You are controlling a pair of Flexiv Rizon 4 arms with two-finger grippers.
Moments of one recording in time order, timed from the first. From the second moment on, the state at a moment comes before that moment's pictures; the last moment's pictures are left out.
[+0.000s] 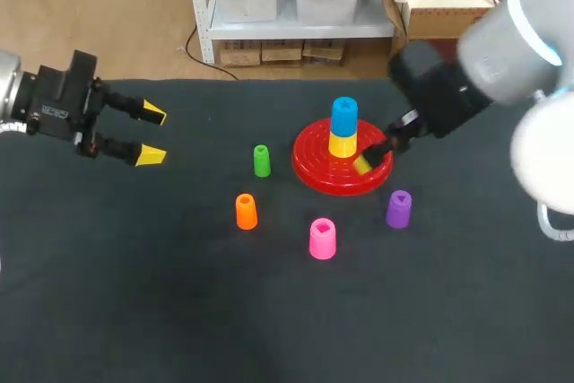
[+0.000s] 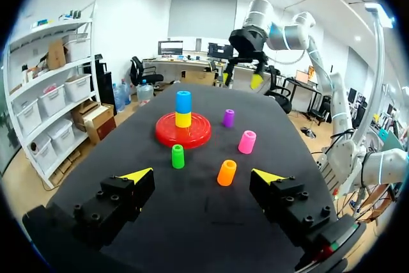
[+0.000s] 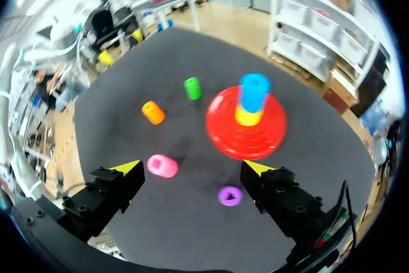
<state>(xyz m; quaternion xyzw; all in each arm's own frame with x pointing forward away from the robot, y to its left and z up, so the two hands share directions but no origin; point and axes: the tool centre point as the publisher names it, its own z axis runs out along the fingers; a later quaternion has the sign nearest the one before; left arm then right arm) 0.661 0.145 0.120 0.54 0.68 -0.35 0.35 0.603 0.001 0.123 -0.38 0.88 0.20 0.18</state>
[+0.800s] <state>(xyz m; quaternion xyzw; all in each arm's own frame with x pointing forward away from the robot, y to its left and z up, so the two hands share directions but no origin) 0.661 0.144 0.120 0.54 0.68 -0.35 0.35 0.591 0.042 0.107 -0.52 0.83 0.18 0.06</state>
